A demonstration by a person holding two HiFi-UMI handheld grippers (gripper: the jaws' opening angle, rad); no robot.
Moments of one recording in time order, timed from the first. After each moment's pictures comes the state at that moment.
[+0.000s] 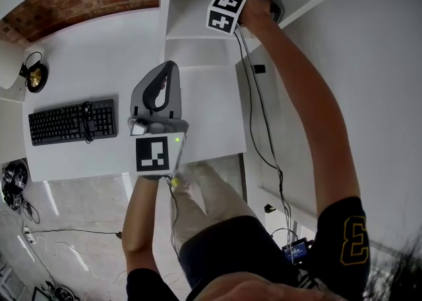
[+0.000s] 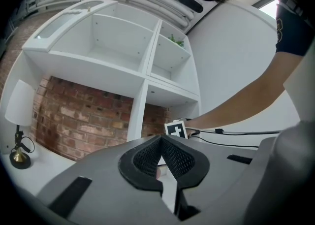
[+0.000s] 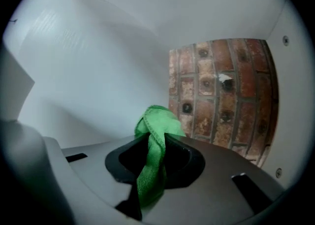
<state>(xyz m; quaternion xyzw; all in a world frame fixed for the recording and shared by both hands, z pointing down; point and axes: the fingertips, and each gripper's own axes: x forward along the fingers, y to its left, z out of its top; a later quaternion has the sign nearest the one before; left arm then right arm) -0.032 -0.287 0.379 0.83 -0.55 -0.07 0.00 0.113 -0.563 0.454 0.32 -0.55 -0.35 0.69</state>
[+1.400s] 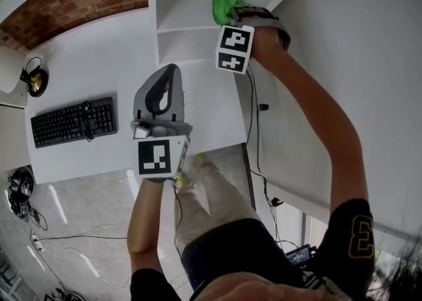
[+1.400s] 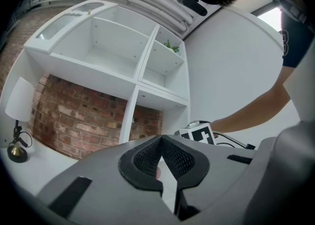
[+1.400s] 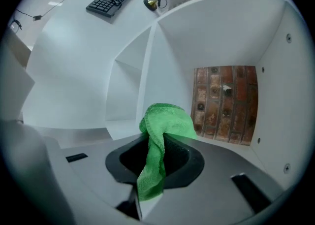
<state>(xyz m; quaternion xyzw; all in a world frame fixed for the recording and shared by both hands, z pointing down) -0.013 -0.244 0.380 0.85 -0.52 -0.07 0.01 0.139 -0.421 0.471 0.26 -0.55 -0.35 0.71</state>
